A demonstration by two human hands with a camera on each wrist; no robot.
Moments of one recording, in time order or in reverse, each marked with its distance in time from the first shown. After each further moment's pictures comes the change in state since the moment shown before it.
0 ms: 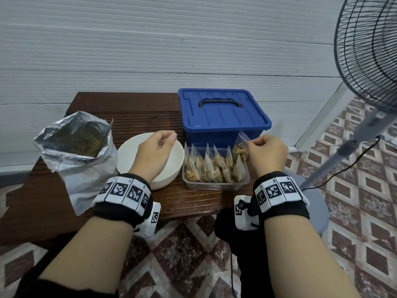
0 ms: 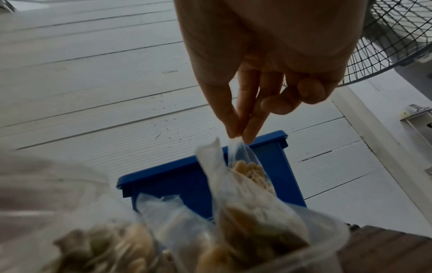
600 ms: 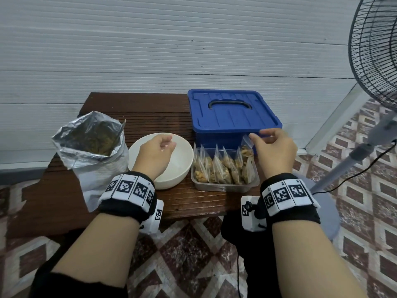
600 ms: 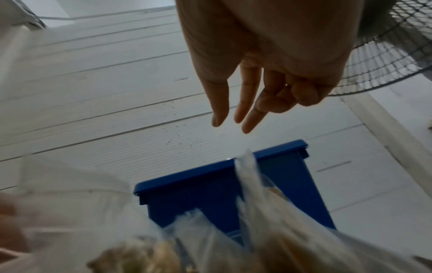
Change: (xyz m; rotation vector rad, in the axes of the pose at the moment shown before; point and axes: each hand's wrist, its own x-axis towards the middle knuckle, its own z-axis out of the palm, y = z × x) left_hand 0.004 -0.012 -0.013 0.160 0.036 -0.083; right_hand -0.007 -0.014 -0.003 0.168 0.021 -0.070
